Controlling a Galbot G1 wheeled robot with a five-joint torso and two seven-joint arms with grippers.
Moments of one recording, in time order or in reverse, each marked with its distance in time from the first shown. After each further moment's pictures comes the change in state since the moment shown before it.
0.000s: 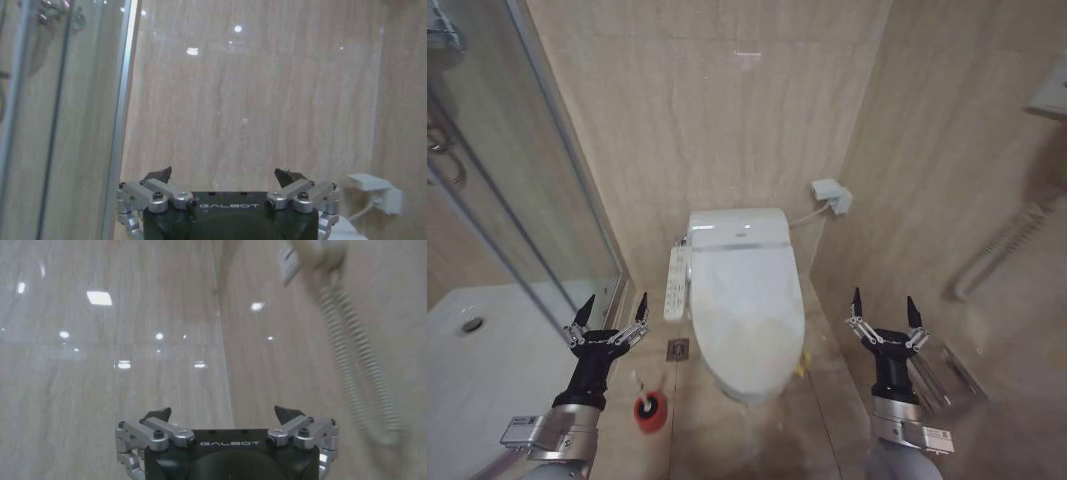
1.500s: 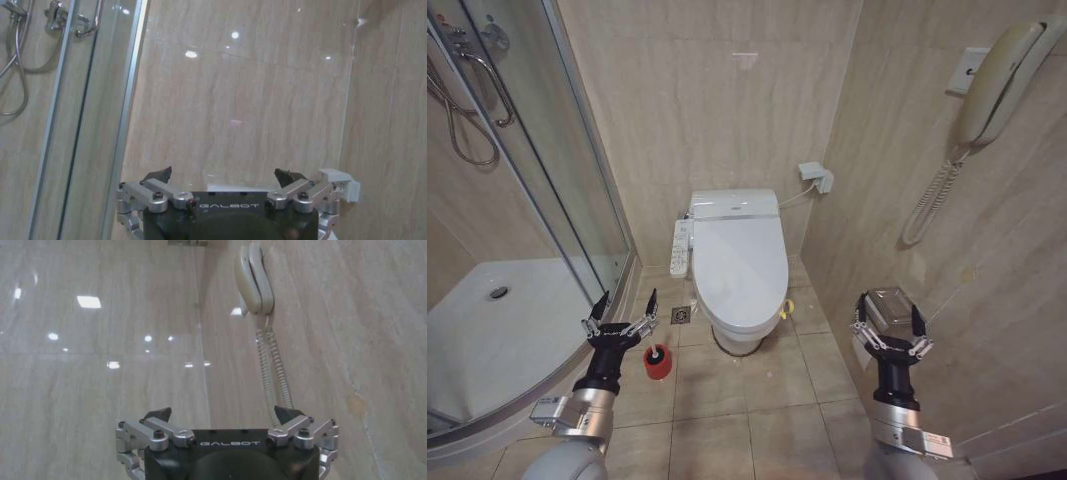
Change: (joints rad) left arm -0.097 0.000 0.059 0.097 -0.029 -0.033 0.008; right arm -0.014 0.037 0.025 -0.026 -0.002 0.022 0.003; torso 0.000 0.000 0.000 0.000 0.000
